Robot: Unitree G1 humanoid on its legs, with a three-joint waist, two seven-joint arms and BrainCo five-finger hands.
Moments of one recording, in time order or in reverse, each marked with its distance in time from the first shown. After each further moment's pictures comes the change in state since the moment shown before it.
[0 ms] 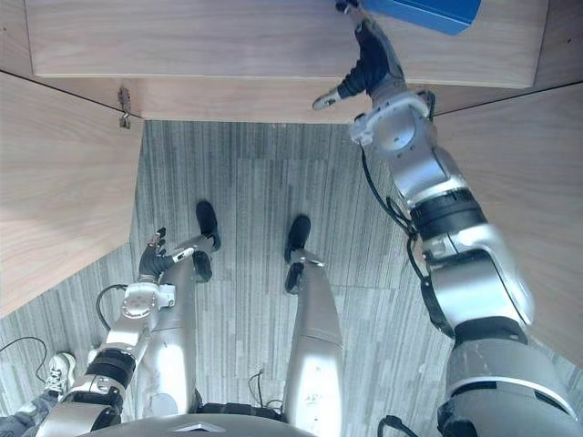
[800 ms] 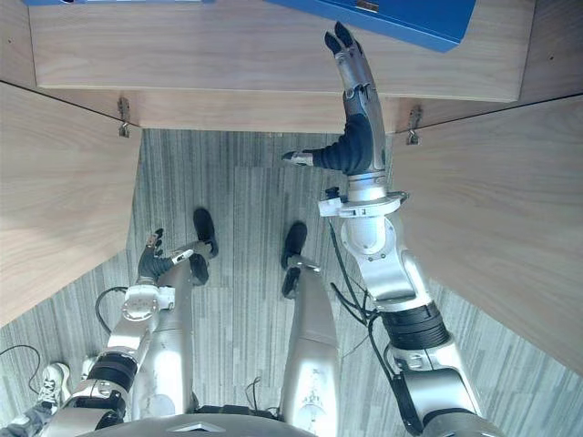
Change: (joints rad) left arm 0.030 -0.030 0.038 -0.030 0.087 0.001 0.037; right arm 0.507 0.293 -0.258 -0.614 -0.272 -0.069 -0.217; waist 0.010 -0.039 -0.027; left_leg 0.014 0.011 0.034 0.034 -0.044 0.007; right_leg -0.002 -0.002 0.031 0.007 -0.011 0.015
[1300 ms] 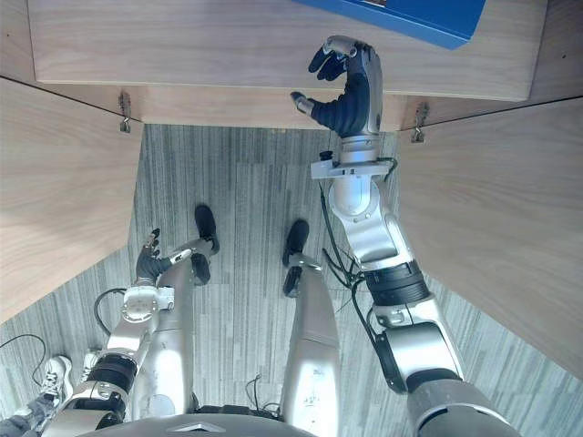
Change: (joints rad) left arm 0.002 0.002 0.001 -0.004 -0.001 -0.024 0.015; right arm -0.240 0.024 0.010 0.250 0.001 0.026 -0.069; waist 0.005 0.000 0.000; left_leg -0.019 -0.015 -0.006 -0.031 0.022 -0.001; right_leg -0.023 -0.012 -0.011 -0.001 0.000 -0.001
